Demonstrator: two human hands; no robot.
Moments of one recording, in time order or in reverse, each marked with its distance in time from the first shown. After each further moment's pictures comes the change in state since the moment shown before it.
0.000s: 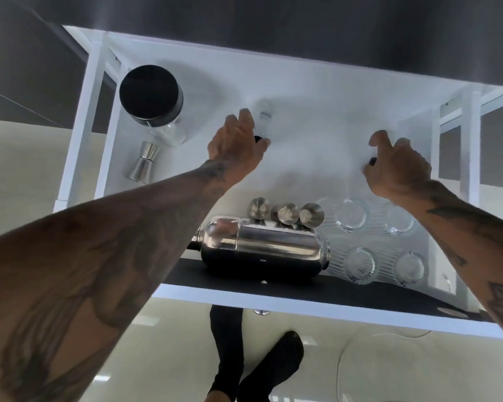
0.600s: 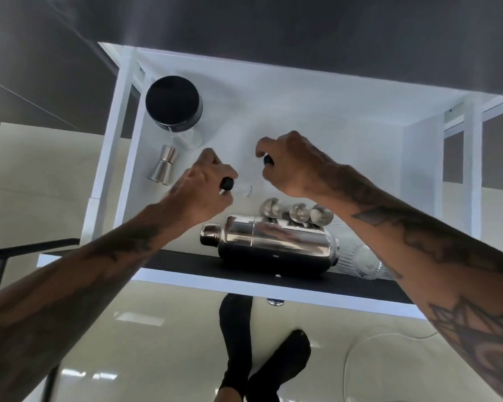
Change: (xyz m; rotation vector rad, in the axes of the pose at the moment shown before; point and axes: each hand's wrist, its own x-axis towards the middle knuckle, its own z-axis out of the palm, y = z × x) left_hand -0.083 -0.067 -0.061 0.078 -0.168 0.213; right_hand -0.036 -0.148 -0.038 0.289 -0.198 -0.548
